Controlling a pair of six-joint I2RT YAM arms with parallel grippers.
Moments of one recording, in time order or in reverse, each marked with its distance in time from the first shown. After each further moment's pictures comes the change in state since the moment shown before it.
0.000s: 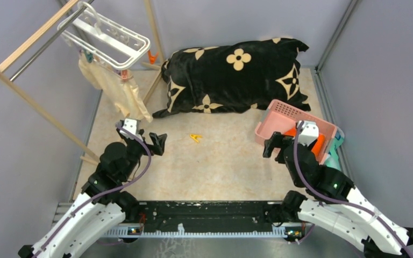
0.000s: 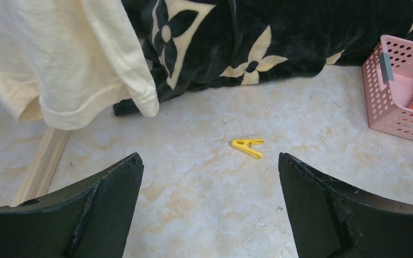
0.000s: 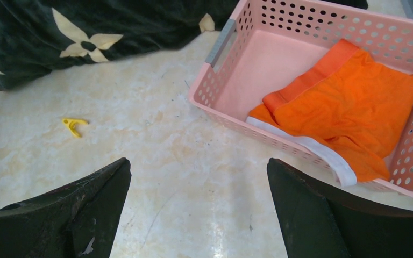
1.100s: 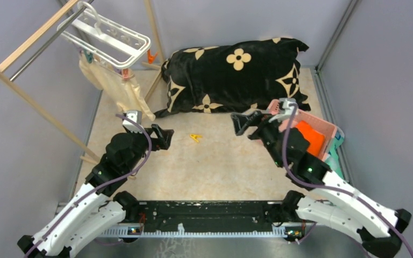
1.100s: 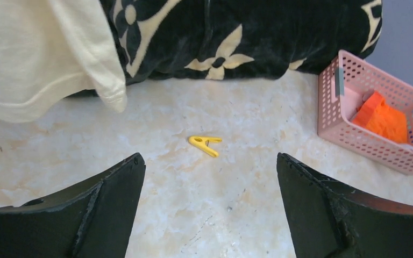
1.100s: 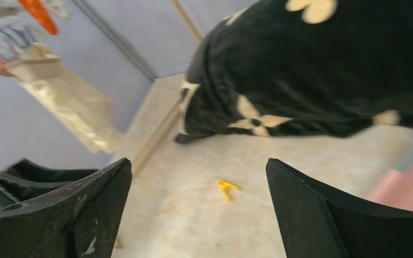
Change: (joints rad) left arm 0.000 0.118 0.088 -0.015 0.034 -0.239; right arm 0.002 0.274 -0.002 0.864 -0.316 -0.086
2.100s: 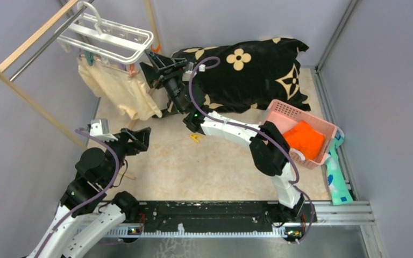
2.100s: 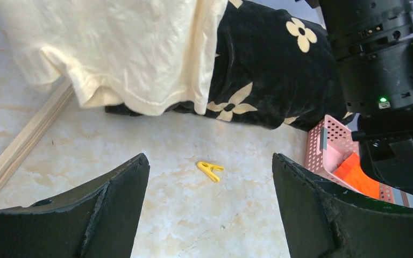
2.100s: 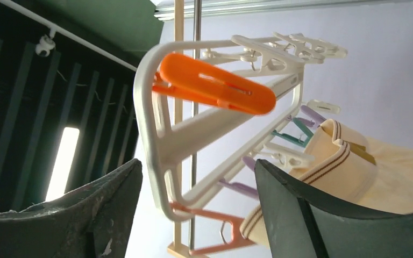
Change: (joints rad) left arm 0.002 -0.219 0.105 -0.194 -0.156 -0.067; right arm 0.071 1.337 0.975 0.869 -0.129 1.108
